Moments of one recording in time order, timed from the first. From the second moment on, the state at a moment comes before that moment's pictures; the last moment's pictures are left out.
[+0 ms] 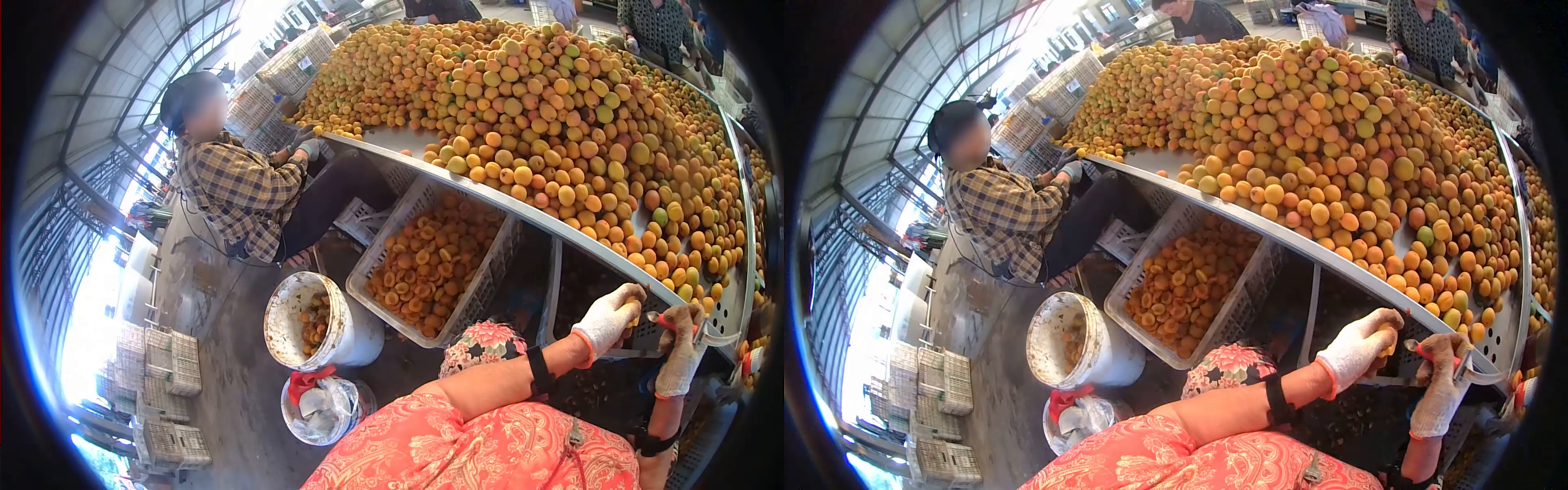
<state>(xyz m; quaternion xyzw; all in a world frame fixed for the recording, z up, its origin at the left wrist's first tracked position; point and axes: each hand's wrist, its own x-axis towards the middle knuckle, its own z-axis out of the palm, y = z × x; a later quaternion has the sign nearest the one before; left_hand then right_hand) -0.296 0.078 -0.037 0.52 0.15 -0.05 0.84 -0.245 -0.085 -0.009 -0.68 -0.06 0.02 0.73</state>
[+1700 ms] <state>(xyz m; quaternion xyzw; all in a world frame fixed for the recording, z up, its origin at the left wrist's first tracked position) -0.370 0.188 0.036 0.58 0.11 0.19 0.78 -0.329 -0.122 0.075 -0.67 -0.10 0.04 0.74</state>
